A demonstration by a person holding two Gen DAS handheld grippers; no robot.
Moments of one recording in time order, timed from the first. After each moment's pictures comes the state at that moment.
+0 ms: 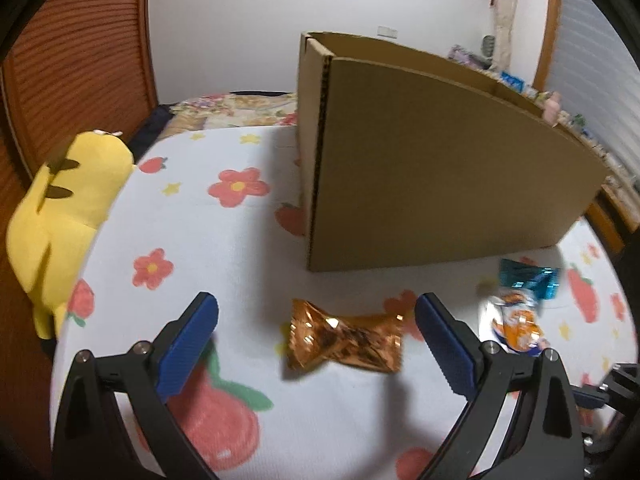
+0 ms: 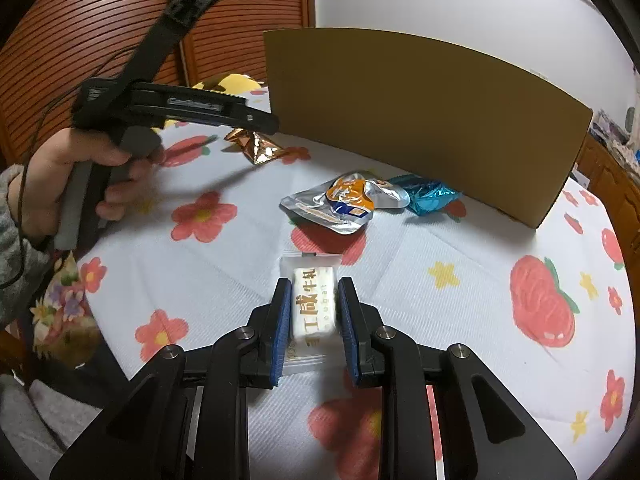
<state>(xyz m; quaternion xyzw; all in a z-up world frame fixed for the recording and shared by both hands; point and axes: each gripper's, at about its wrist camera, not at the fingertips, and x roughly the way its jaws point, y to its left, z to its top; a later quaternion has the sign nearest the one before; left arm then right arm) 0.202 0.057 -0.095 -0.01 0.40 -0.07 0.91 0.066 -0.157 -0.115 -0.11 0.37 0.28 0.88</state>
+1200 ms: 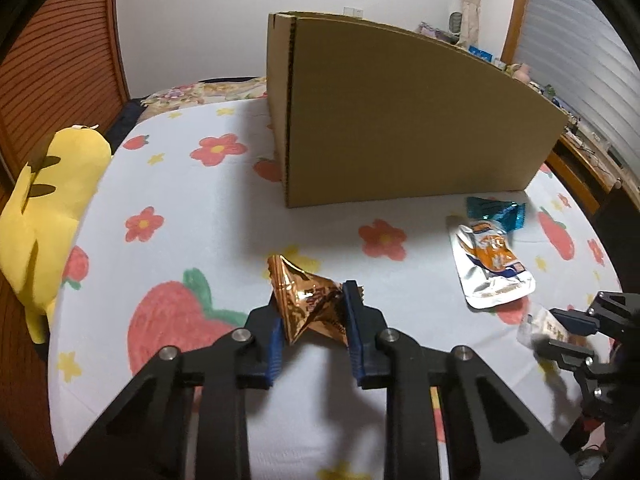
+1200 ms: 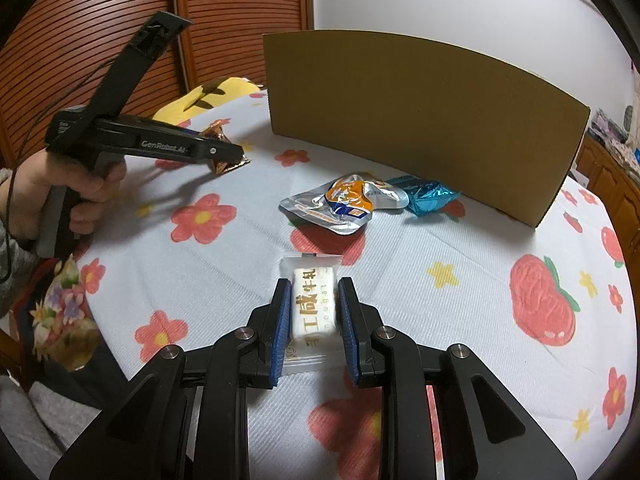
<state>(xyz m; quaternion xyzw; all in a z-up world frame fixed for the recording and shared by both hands) 0.166 0.066 -0.101 0.01 0.42 -0.14 0.90 0.064 -0.158 -0.114 -0.10 0.36 0.28 0.88</state>
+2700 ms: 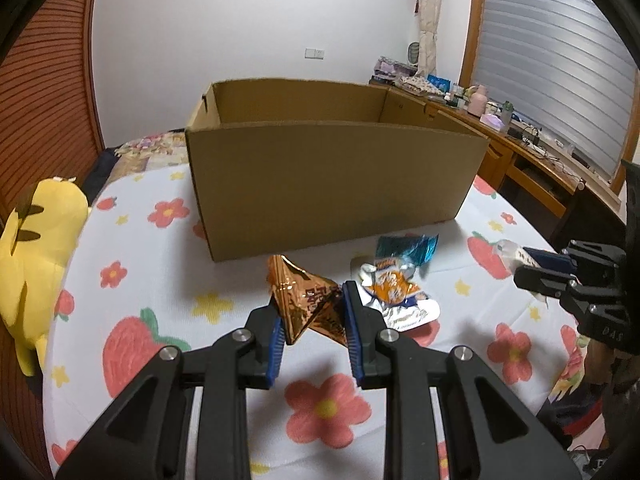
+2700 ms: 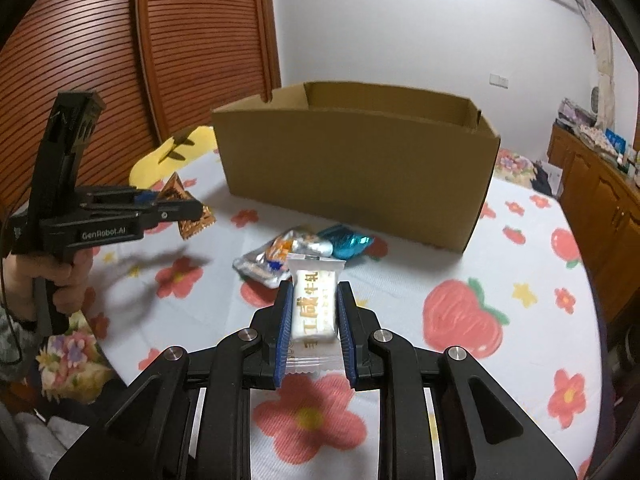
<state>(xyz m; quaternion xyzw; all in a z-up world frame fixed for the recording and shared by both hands) 0.129 0.023 -0.056 0.01 0.34 -0.20 0.92 0.071 -0.205 -0.063 -0.05 0.32 0.23 0.92</state>
